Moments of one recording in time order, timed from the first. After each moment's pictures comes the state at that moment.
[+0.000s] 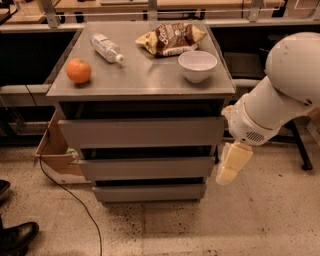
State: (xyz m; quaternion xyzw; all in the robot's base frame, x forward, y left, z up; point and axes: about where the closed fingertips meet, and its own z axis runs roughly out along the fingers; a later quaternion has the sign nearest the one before) arm 0.469 -0.153 0.828 -0.61 0.77 0.02 0.18
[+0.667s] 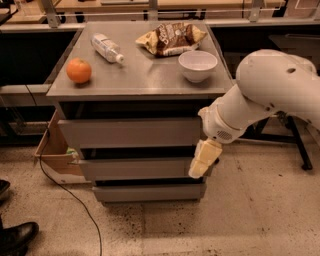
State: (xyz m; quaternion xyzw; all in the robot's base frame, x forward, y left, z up) arm 0.505 -0.099 0.796 -0.61 0.76 0.07 0.22
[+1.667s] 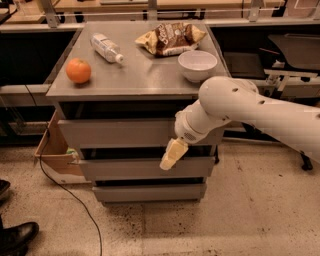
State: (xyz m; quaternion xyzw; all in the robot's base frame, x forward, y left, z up) arm 0.574 -0.041 0.729 -0.59 0.76 0.09 0.26
